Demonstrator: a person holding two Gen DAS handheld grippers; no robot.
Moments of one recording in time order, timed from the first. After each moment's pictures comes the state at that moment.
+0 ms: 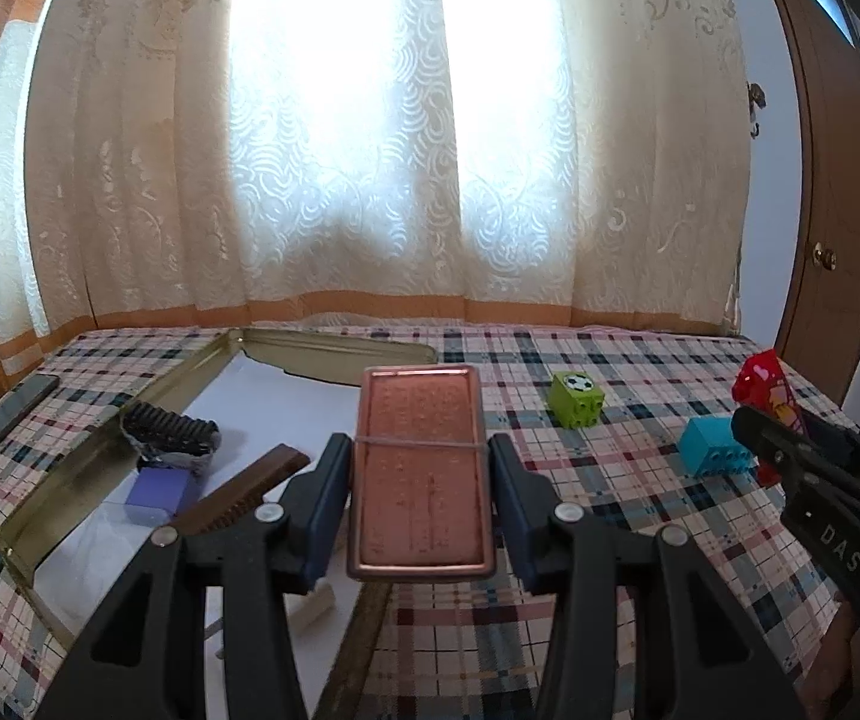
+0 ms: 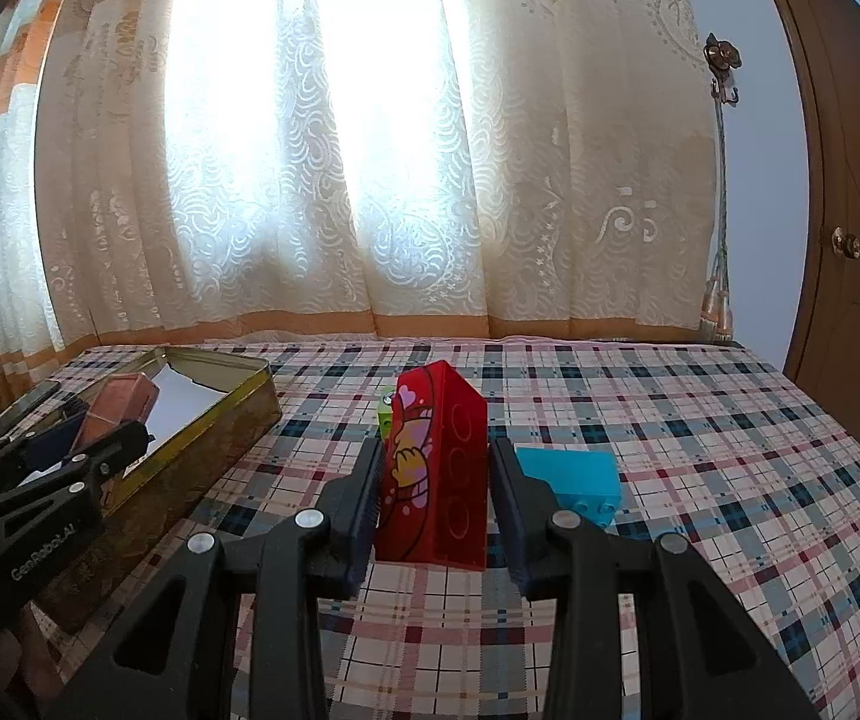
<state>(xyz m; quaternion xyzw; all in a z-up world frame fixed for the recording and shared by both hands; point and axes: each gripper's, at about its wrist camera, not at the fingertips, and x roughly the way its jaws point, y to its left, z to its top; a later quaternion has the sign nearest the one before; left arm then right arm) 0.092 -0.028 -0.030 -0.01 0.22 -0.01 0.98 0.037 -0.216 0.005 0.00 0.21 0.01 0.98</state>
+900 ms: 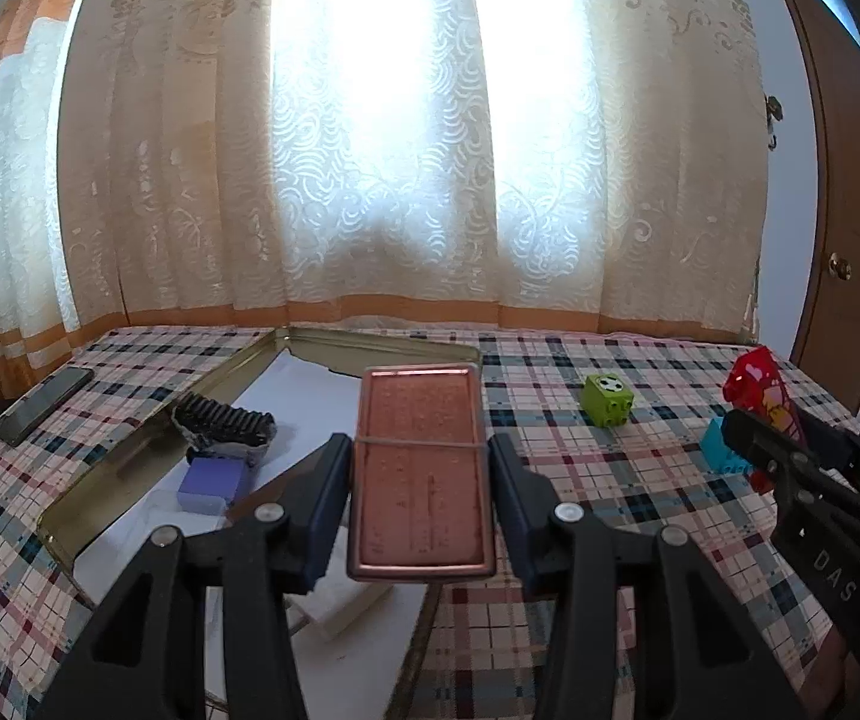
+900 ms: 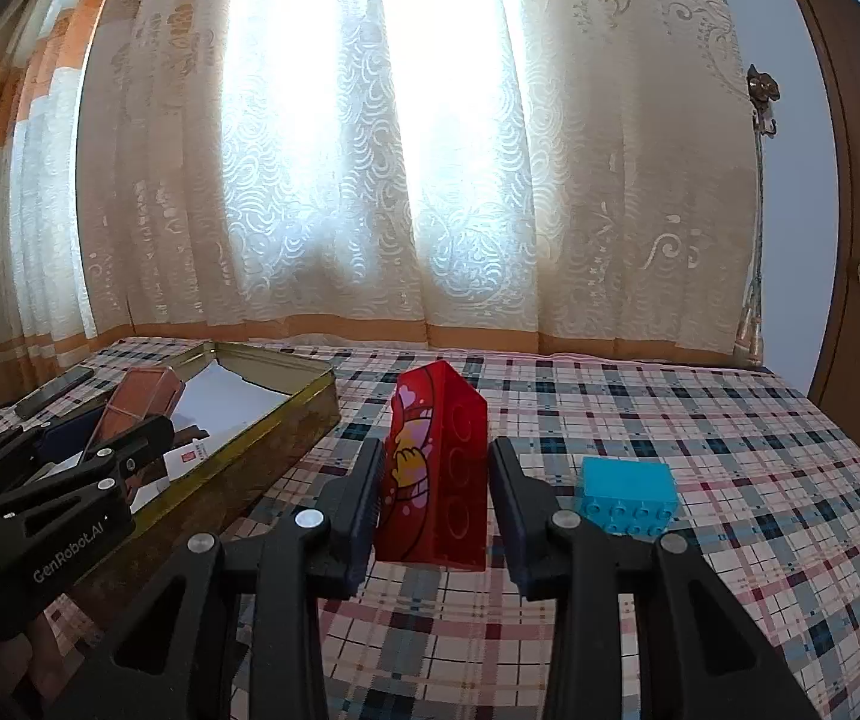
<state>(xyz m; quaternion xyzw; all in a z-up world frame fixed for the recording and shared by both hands) 0.075 -0.007 -0.030 -0.02 0.21 0.01 0.98 0.026 -0.181 0.007 -0.02 0.19 0.05 0.98</state>
